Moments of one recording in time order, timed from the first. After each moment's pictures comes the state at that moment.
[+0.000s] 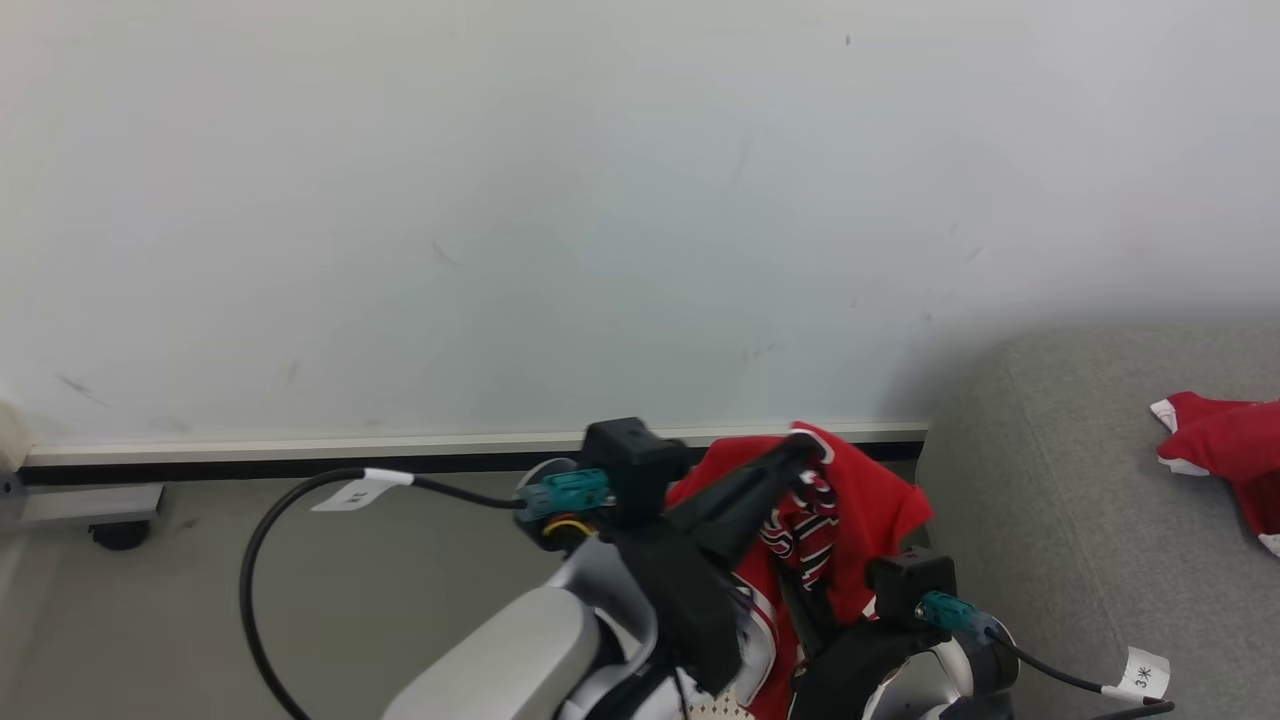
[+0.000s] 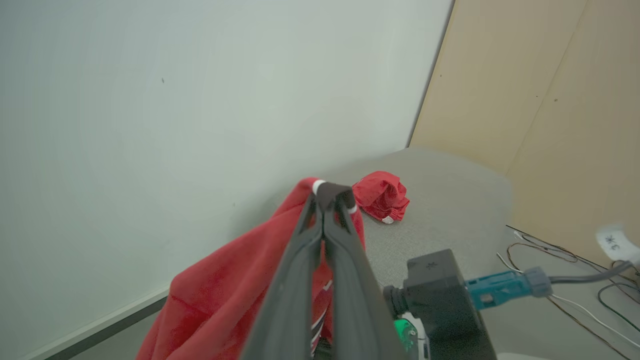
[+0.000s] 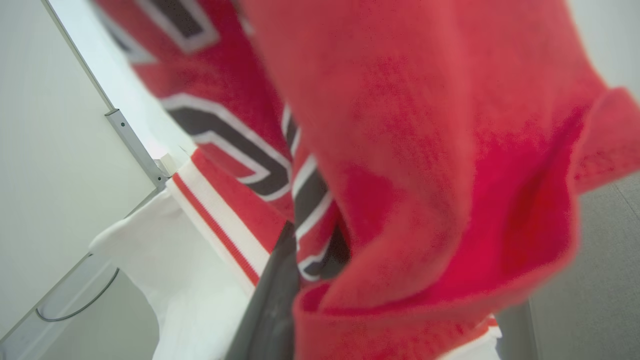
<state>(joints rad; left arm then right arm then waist) -0.66 0.08 -0.84 0.09 -0.70 0.04 0.07 -0.24 -0.05 0.43 0.37 0.22 0.13 -0.02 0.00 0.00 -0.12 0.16</state>
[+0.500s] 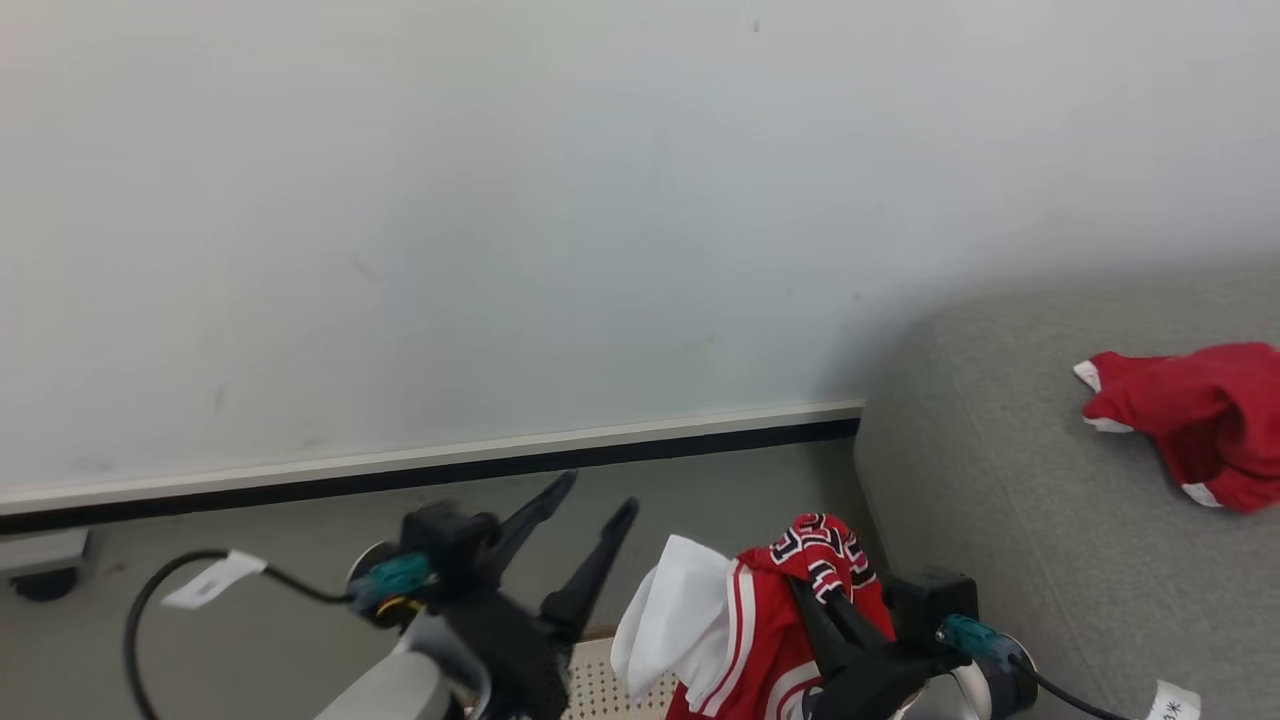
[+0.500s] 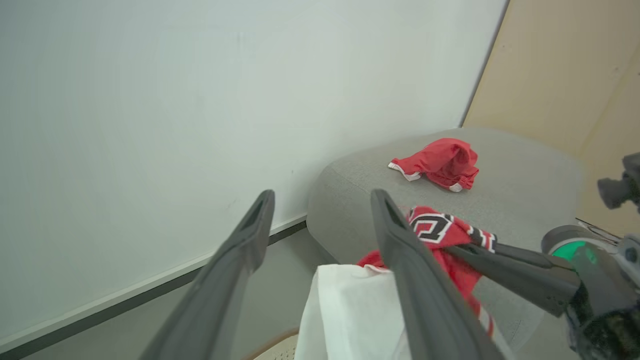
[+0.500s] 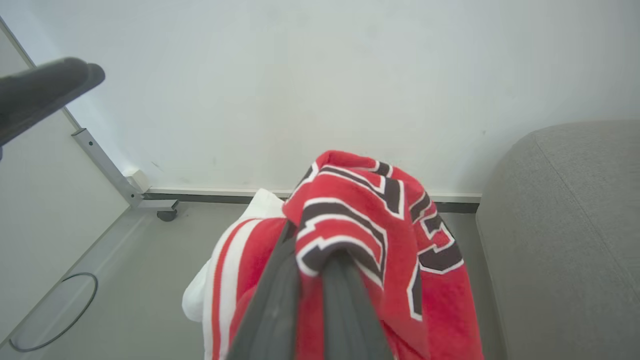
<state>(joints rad) -0.57 0.23 -0.80 0.31 -0.67 -0.03 -0.17 -0.16 -0.05 0.40 0.27 0.20 0.13 0.00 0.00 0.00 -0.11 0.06</state>
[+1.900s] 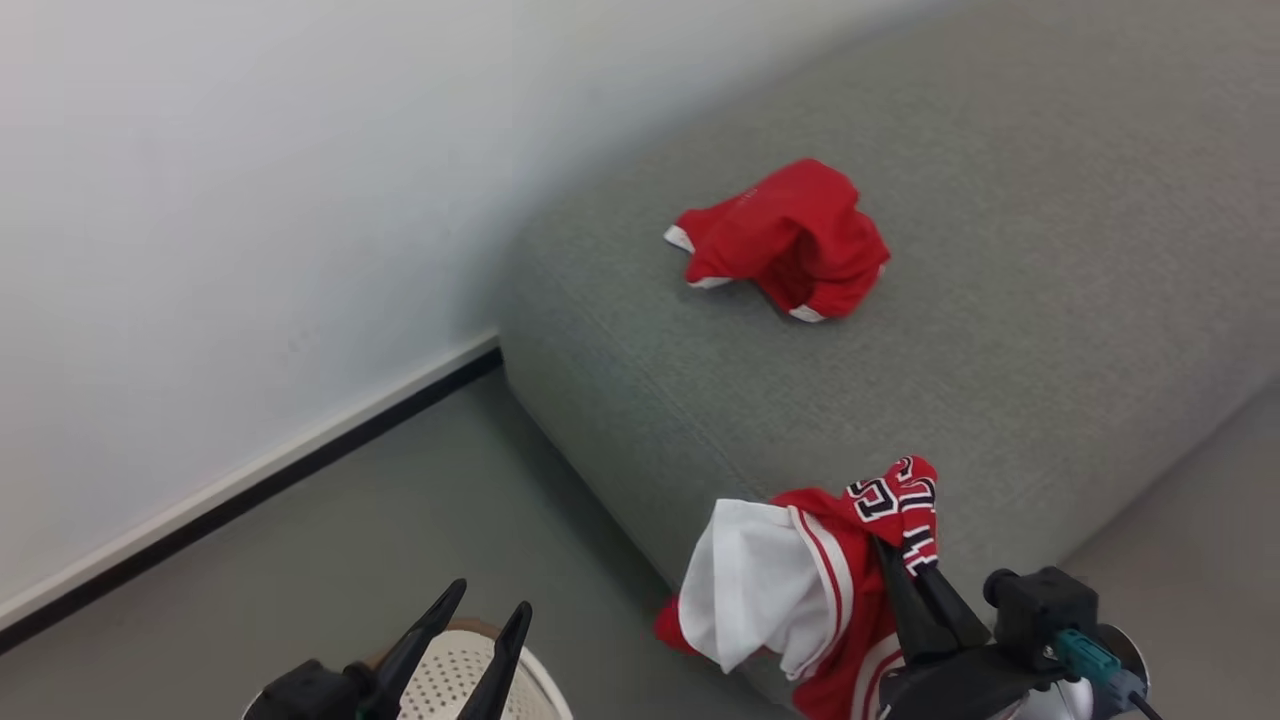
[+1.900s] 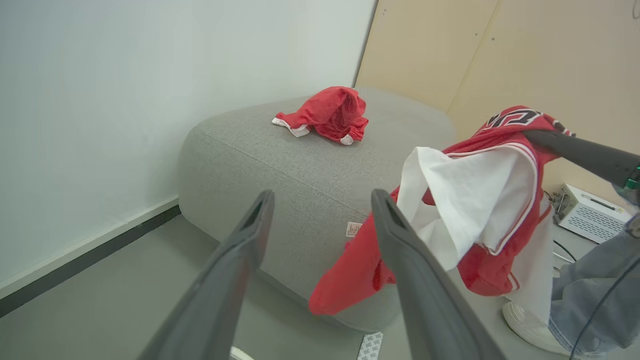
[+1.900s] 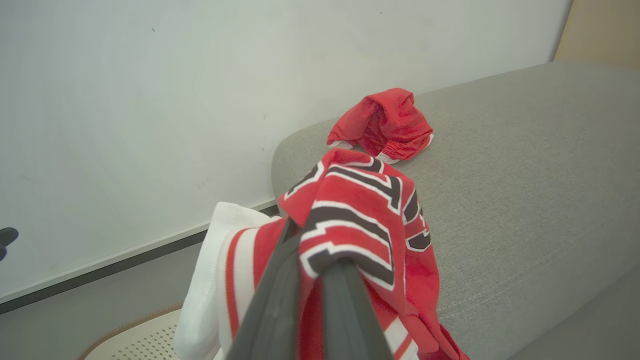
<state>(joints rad) -0.16 0.28 -0.45 0.10 -0.46 -0.11 -0.26 -0.02 -0.05 0.29 -0.10 0.10 0.13 0.09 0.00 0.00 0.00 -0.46</state>
